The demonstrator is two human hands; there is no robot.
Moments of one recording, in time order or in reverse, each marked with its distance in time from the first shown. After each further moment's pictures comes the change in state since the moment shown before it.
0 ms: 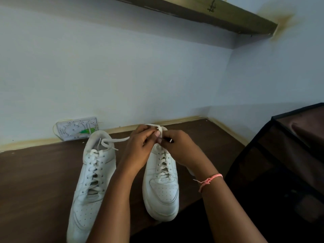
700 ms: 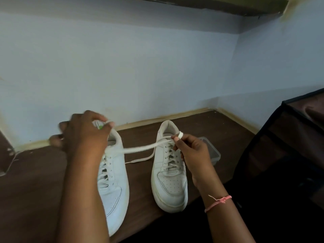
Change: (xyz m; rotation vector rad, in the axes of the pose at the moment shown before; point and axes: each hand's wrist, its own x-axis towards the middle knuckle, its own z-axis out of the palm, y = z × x) left_hand -0.018 0.047 -0.104 0.679 0.415 -0.403; right_hand -0.040 0.016 0.024 0.760 0.345 0.274
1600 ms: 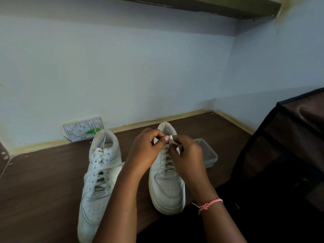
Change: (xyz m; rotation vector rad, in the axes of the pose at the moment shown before) left_hand -0.042 0.040 0.096 -0.426 -0.476 0.377; right_hand 0.004 0.021 0.003 -0.500 0.072 -0.496
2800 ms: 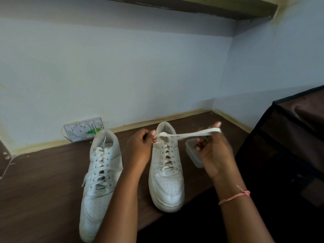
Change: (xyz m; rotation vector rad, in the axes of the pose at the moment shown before) left_hand 0.003 -0.015 0.008 -0.134 0.232 -0.208; right_hand 0.020 -0.004 -0.054 1.110 0.206 0.620
